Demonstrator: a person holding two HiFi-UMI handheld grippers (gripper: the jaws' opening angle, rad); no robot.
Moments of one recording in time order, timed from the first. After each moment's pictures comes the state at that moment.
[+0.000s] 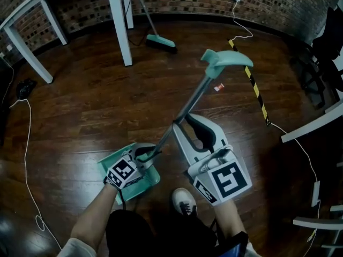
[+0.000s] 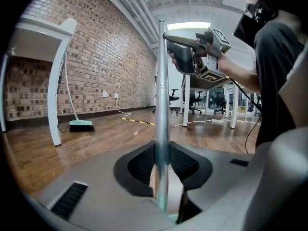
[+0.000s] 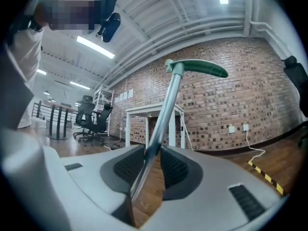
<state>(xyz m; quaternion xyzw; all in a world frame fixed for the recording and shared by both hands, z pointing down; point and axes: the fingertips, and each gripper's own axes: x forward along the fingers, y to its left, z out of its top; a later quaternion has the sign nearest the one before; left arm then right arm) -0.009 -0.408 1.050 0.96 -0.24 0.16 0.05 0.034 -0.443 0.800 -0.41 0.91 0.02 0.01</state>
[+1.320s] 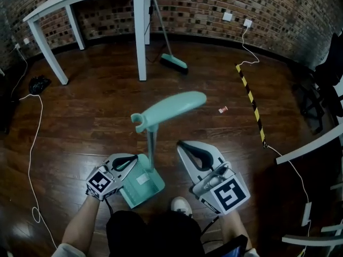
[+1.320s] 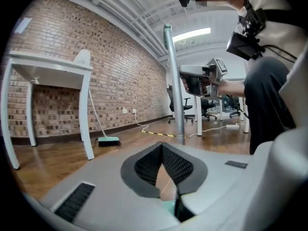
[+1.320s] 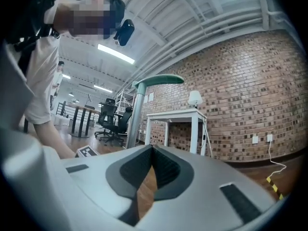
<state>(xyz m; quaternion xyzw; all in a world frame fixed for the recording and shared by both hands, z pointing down) -0.116 -0.376 0.942 0.93 -0.35 0.12 0.02 0.001 -0.395 0.753 -0.30 0.95 0.08 0.00</state>
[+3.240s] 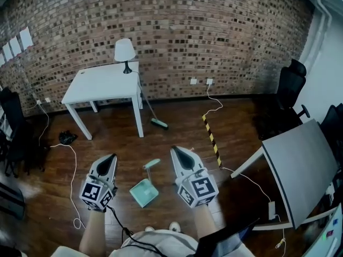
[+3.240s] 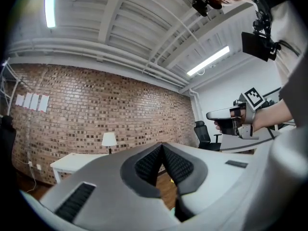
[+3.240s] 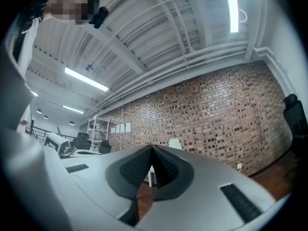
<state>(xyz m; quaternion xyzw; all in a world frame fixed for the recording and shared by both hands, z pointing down) -0.129 -0.249 0.179 0.84 -0.53 0.02 -0.06 0.085 -0.271 0.124 -0.44 0.89 0.00 0.09</state>
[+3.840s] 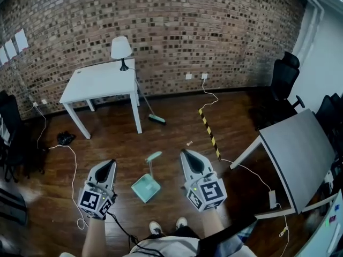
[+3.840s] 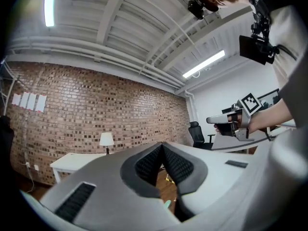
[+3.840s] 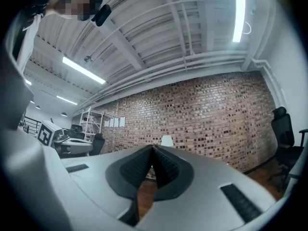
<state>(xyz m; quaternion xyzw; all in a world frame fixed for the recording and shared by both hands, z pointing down) -0.144 -0.178 0.168 0.86 -0.51 0.01 -0.07 0.097 -0.207 0.135 -0.48 0.87 0.01 0.05</state>
